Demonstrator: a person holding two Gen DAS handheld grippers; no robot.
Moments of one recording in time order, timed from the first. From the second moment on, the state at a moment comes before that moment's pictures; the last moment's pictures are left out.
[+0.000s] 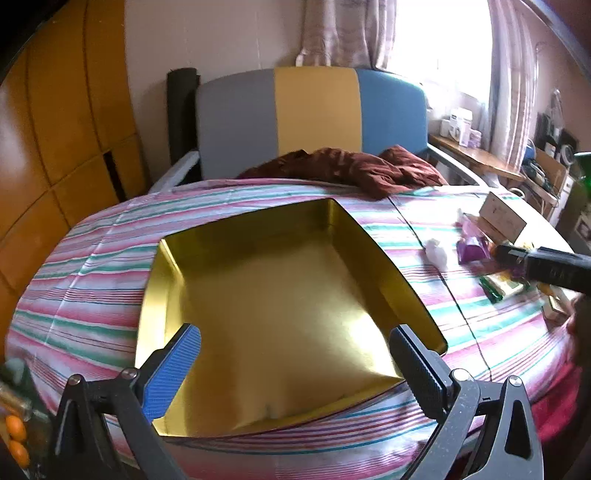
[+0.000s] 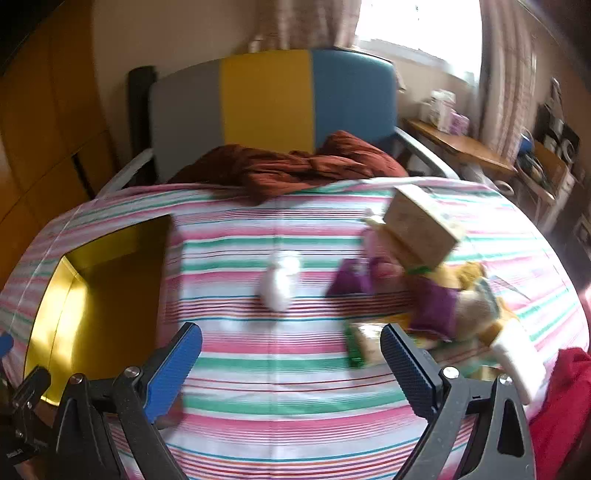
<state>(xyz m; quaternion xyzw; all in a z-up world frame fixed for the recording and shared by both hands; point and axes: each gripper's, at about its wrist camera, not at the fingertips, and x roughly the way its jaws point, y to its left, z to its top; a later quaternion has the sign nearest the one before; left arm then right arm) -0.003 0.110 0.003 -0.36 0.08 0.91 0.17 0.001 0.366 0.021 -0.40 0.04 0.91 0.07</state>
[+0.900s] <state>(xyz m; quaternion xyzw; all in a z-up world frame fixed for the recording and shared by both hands) -0.015 0.207 0.001 -0.38 0.11 0.86 0.31 -0.139 0.519 0.003 -0.49 -0.09 0.86 0.03</state>
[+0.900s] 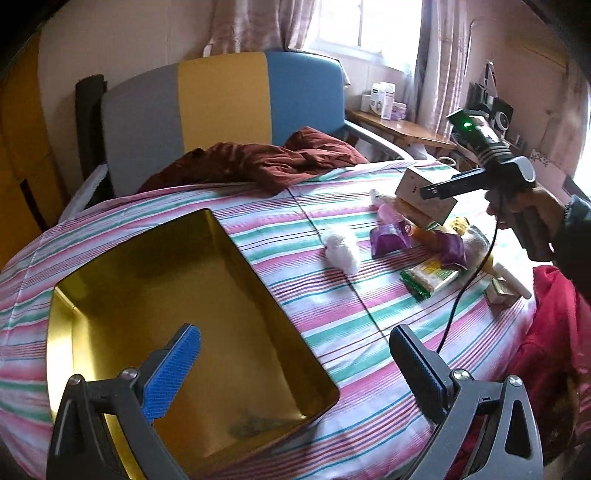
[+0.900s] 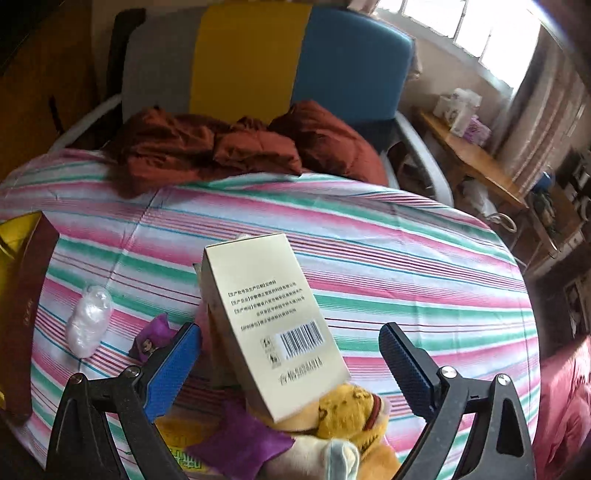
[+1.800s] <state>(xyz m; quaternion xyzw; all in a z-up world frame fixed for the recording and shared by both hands) -0.098 0.330 -0.041 -0.47 0.14 0.82 0.29 -0.095 0.512 -0.010 -0.46 0.01 0.89 0.01</state>
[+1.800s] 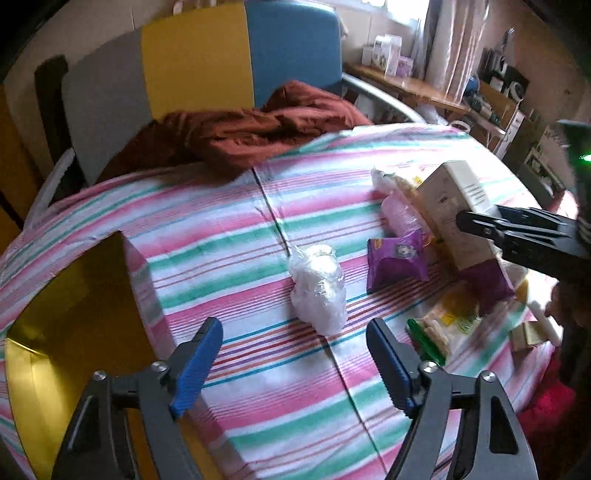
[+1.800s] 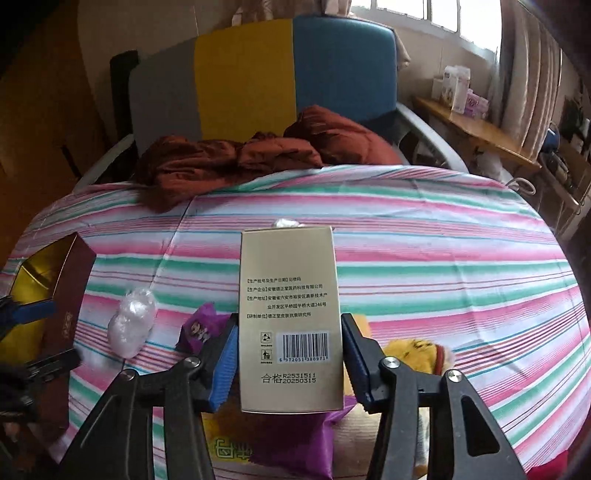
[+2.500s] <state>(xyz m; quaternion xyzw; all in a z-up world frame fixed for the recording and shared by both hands) -0.120 0.367 -0.065 -0.47 0.16 0.81 0.31 -0.083 0.504 0.011 -0.40 0.01 0.92 -0.01</state>
